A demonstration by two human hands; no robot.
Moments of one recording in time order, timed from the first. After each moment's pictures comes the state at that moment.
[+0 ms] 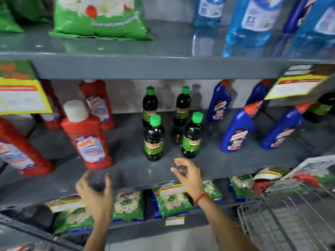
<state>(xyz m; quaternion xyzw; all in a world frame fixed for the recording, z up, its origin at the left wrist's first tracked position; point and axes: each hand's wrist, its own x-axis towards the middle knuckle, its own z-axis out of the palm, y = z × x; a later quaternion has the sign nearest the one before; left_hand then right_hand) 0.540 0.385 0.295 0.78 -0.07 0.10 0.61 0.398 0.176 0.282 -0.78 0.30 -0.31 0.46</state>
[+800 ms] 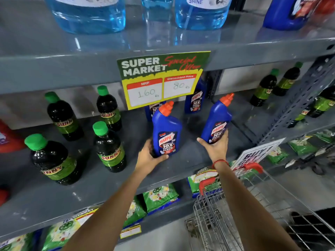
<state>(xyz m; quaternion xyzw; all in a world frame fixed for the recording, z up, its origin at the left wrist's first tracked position) 0.411 0.045 0.291 0.71 -0.38 -0.29 0.52 0.221 -0.111 0.298 -0.60 0.55 -0.44 0.38</state>
